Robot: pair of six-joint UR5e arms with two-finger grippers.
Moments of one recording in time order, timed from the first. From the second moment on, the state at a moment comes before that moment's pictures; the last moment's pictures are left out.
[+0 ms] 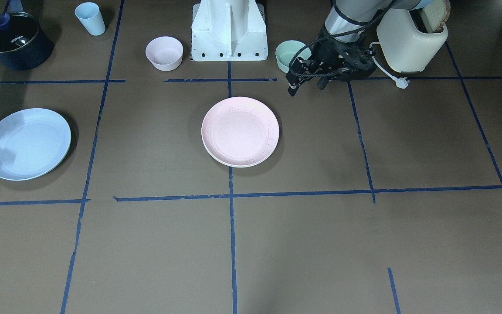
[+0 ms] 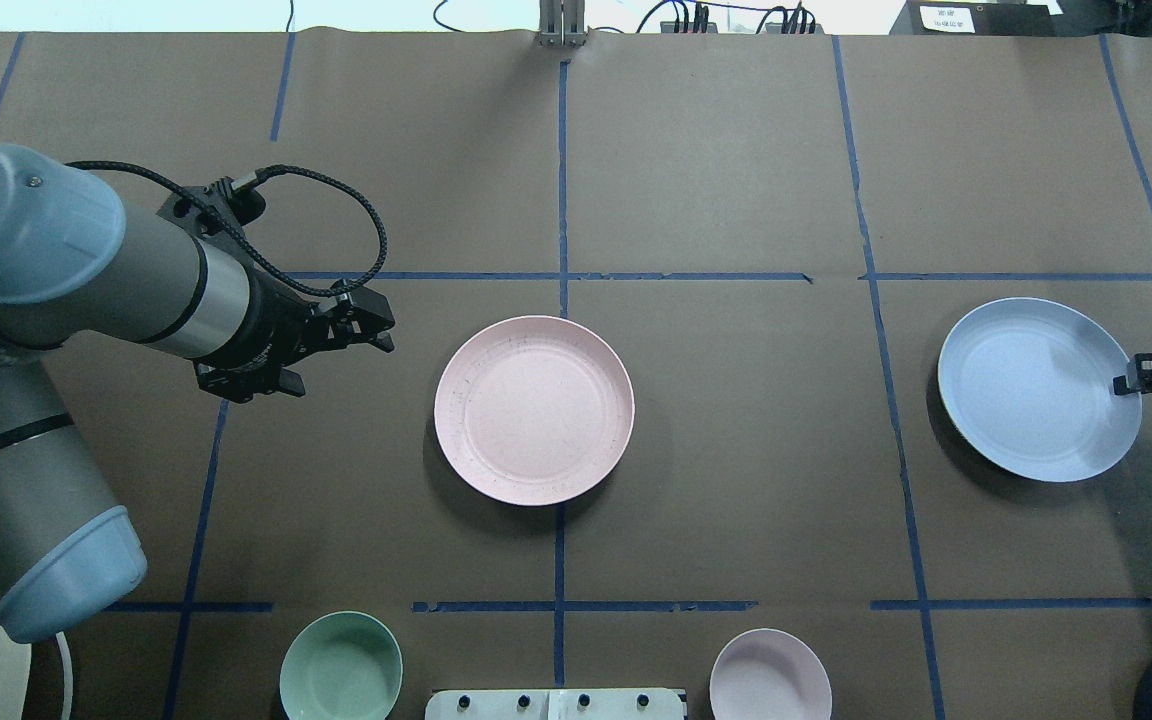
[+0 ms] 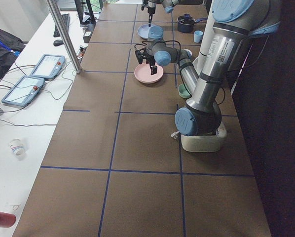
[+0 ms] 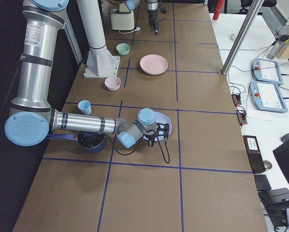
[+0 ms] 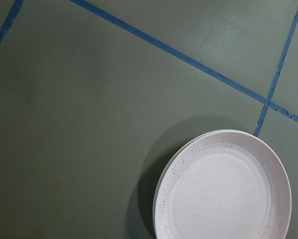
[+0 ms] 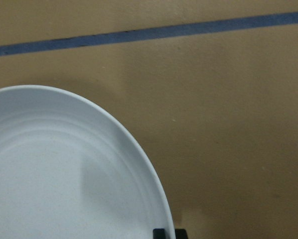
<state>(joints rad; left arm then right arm) -0.66 -1.94 -2.09 -1.66 -2.00 -1.59 1.06 -1.75 1.57 -0.72 2.21 0.87</state>
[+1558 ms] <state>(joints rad) -1.21 -1.63 -1.88 -1.64 -2.26 -0.46 0.80 -1.30 1.82 -0.97 2.11 1.34</state>
